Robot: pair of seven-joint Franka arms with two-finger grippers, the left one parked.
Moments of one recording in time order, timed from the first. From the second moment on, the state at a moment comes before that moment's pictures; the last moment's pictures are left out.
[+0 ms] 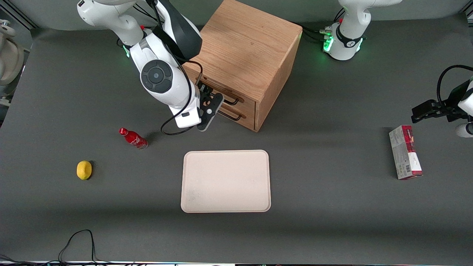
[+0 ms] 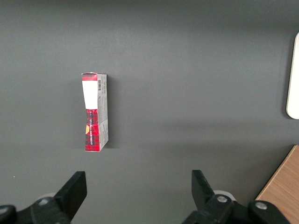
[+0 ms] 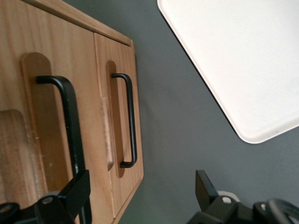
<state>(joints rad) 0.69 0.33 -0.11 -1.58 0.26 1.75 -0.46</state>
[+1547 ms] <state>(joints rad) 0.71 0.39 -0.09 -1.59 0.30 1.74 -0.48</state>
